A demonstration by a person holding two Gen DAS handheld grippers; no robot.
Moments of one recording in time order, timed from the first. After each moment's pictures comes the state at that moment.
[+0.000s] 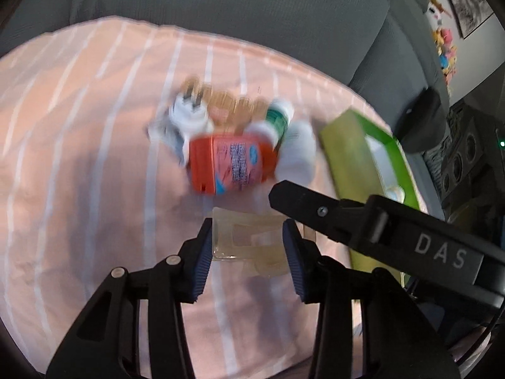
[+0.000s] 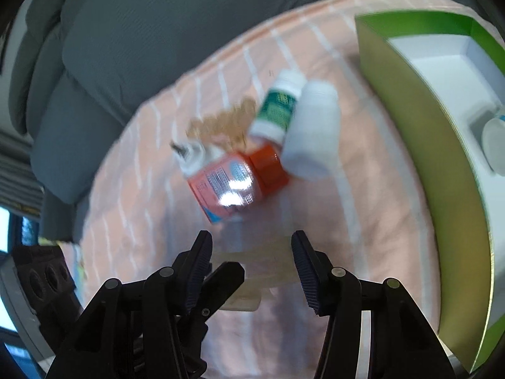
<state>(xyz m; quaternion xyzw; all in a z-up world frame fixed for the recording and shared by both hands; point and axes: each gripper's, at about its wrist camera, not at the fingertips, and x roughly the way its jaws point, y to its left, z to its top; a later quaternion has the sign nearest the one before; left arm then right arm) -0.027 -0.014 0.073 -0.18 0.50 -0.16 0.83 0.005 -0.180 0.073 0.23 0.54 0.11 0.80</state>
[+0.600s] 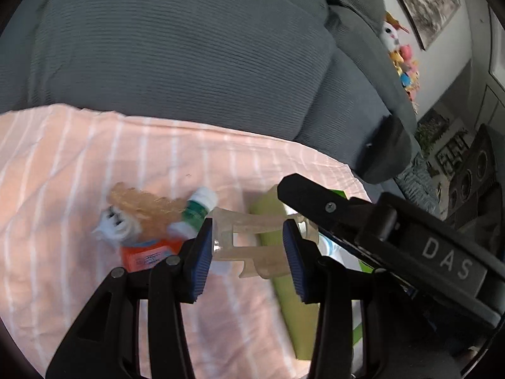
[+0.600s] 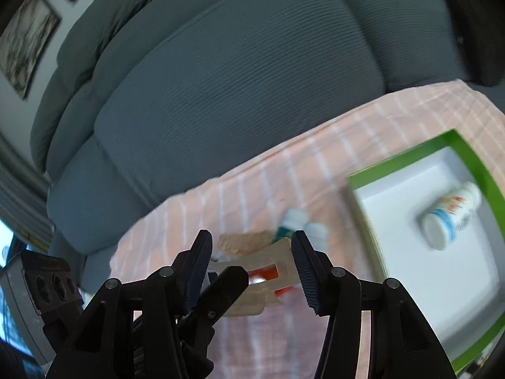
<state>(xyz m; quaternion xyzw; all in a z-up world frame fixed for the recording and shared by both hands) 0.019 -0.074 0.147 -0.17 0.41 -0.22 0.87 0.022 -0.219 0.169 0.23 0.40 0.08 0.88</state>
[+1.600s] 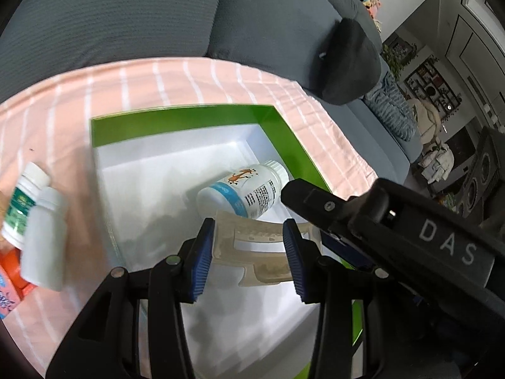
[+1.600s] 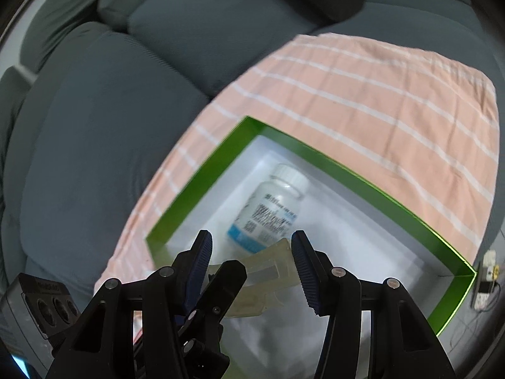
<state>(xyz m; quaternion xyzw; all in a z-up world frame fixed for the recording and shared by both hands) 0.044 -0.252 0.088 -0.09 0.49 -0.34 0.80 -0.009 -0.396 0.102 0.37 0.40 -0.15 0.82</state>
